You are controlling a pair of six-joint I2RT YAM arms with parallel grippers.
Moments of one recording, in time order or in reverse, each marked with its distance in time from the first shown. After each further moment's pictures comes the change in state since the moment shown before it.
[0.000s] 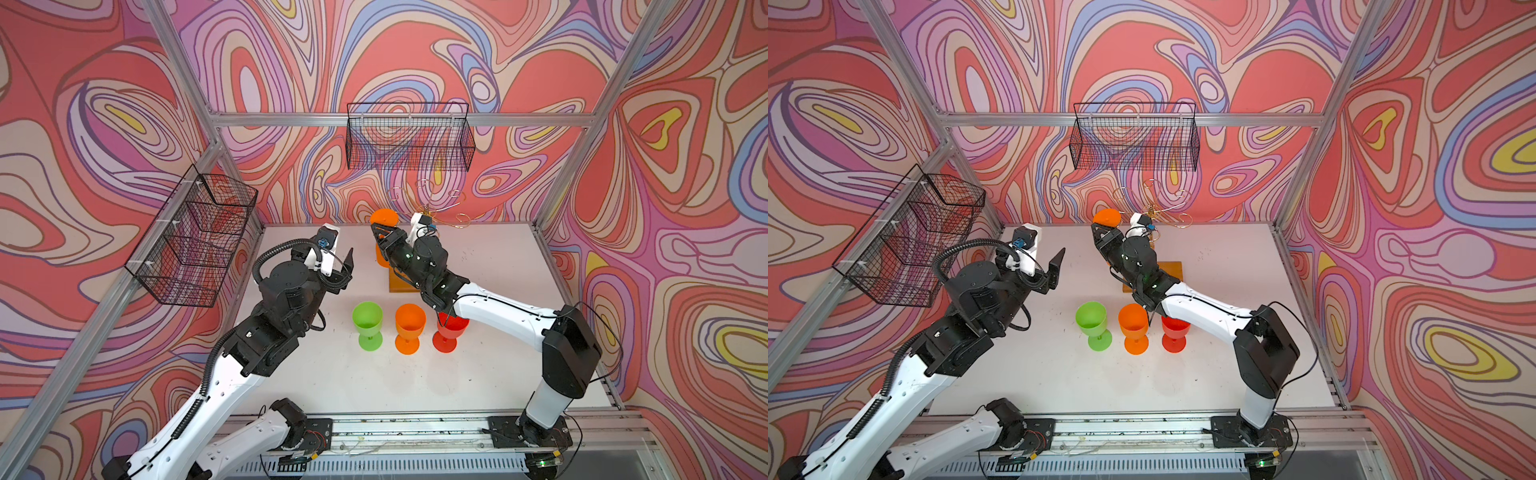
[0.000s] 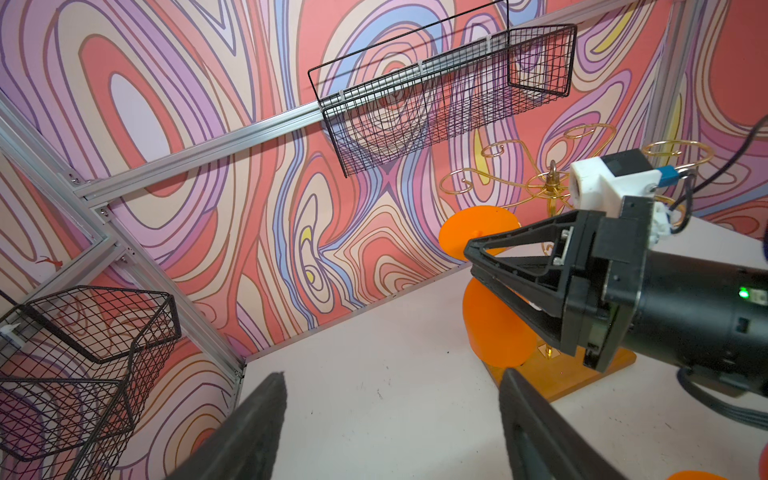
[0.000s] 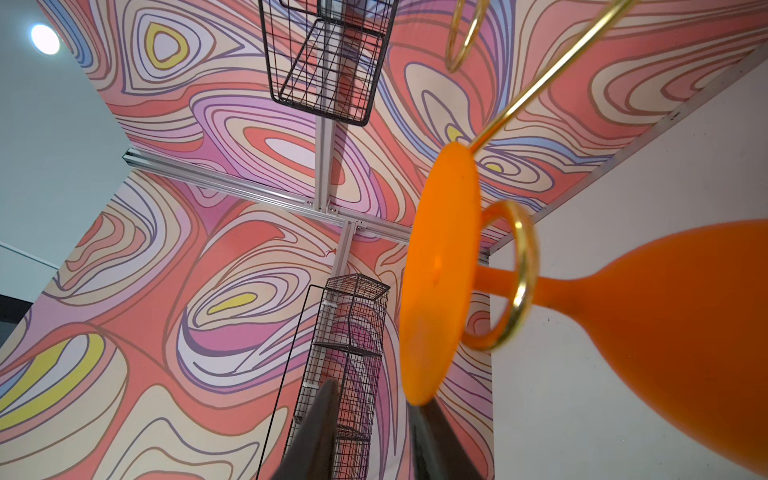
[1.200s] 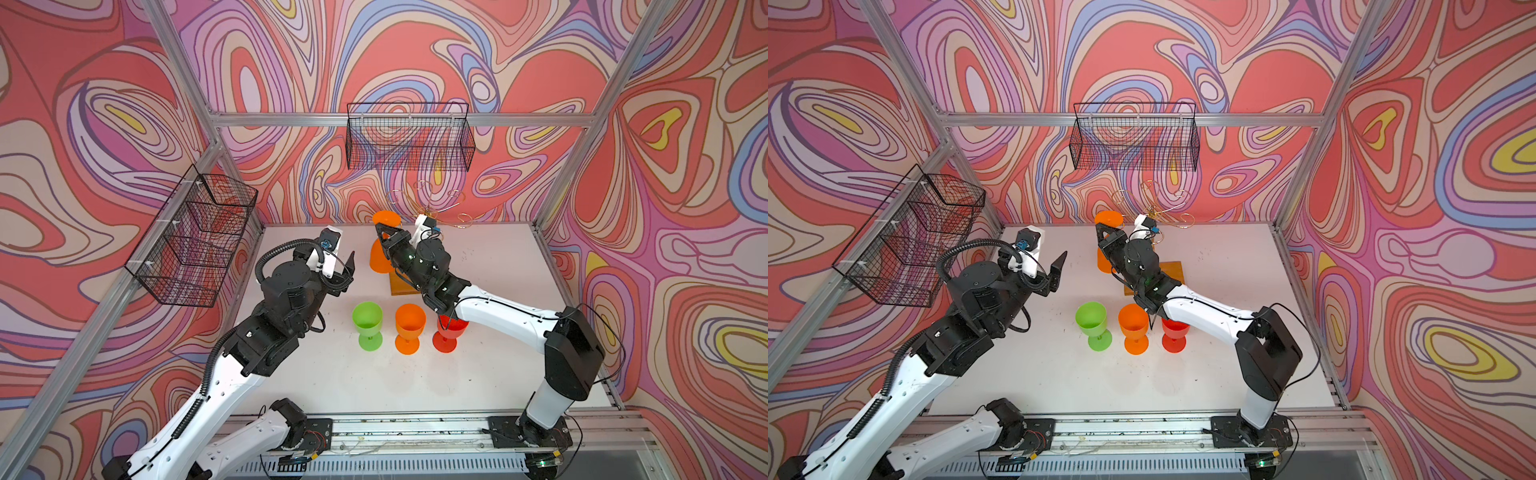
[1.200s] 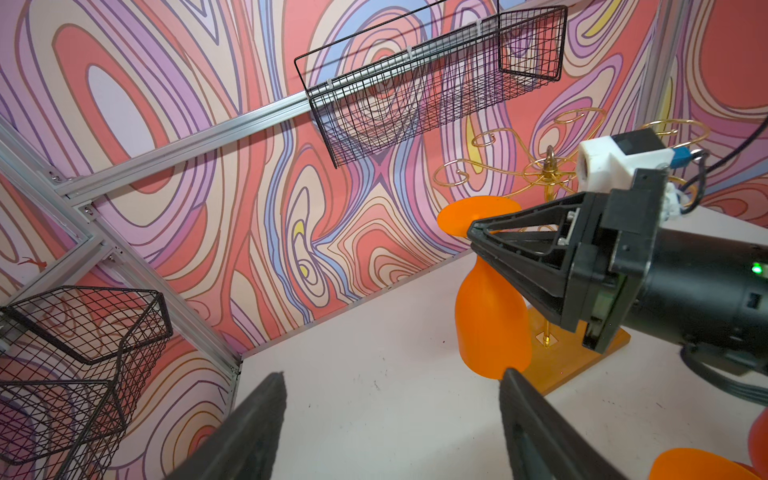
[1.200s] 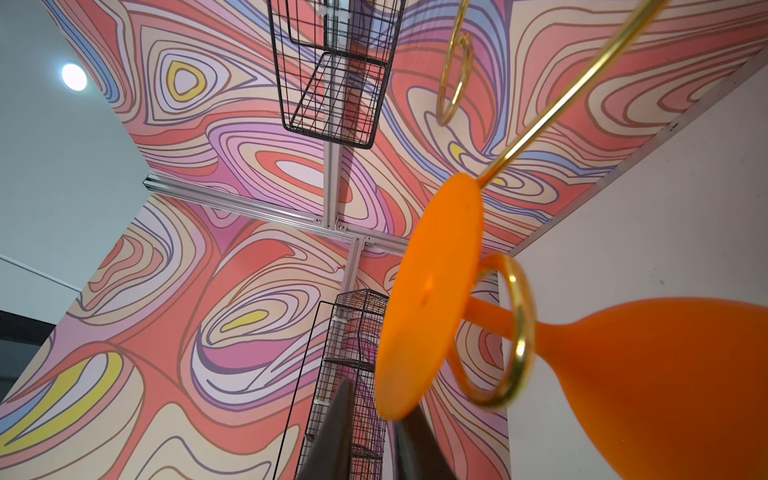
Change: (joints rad) left arm 0.000 0.001 0.000 -0.030 0.019 0.003; right arm 0.005 -0.018 -0.036 0.048 0.054 0.030
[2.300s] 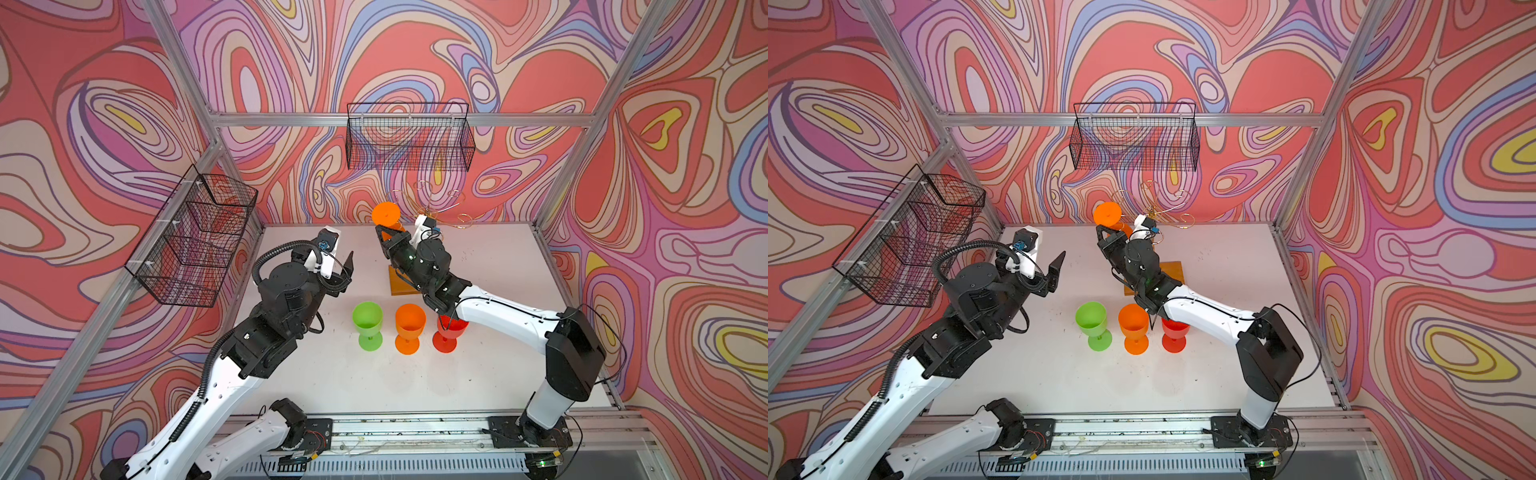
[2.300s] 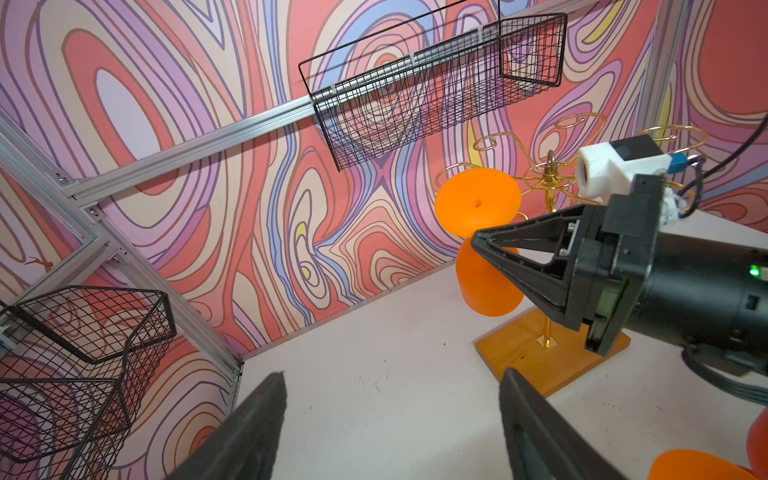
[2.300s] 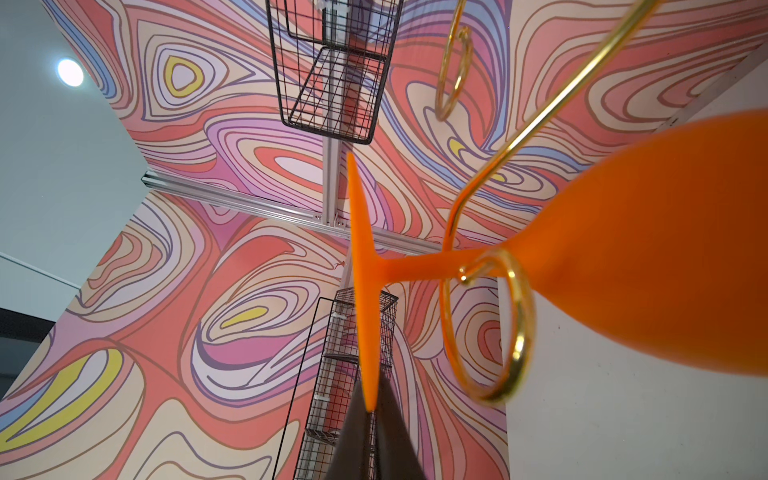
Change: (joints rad) left arm 0.000 -0.012 -0.001 0.000 -0.002 0.000; right arm 0.000 -0.007 -0.004 -0.013 -0.014 0.002
